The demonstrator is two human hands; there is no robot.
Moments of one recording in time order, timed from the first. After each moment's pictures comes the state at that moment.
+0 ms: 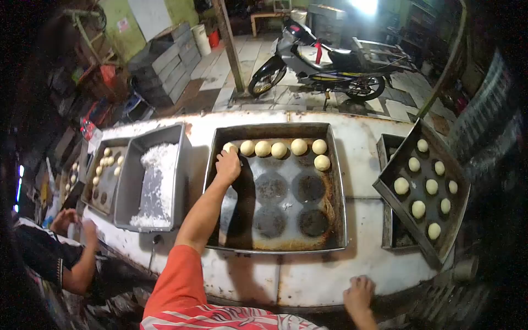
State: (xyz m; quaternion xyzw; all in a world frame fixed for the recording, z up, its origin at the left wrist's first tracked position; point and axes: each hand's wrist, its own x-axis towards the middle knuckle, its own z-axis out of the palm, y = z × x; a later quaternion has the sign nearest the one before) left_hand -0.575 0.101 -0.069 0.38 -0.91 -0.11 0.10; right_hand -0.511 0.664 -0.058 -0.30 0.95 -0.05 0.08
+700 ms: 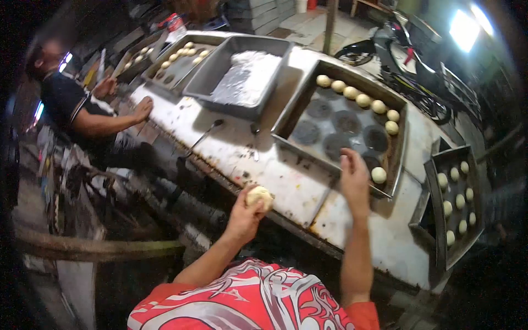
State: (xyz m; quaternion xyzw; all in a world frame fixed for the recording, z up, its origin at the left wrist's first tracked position) left_hand -0.219 0.421 -0.013 0.41 -0.27 -0.78 0.39; right_hand -0.483 0.447 0.011 -0.42 0.74 -0.50 0.17
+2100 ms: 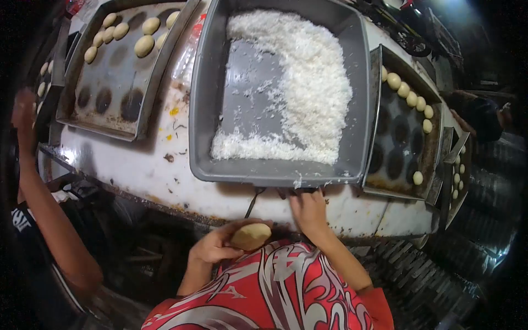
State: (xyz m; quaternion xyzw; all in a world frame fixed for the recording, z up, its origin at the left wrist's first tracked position) left_hand -0.037 0.028 -0.015 0.11 -0.30 -0.95 -0.05; right_hand -0.237 0.176 -0.056 -0.45 0.86 -0.20 0.15
